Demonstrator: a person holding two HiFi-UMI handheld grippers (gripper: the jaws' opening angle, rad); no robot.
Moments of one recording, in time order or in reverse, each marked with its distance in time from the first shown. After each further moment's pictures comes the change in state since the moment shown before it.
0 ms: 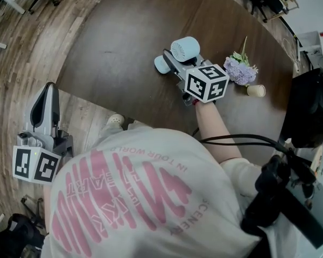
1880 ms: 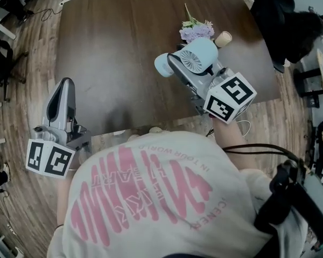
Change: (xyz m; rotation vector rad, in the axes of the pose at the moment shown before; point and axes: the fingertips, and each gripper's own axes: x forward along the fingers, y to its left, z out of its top) left arm 0.087 -0.081 0.053 -0.036 -0.031 -0.624; right arm -0.180 0.080 0.085 -0.068 -0.368 -0.344
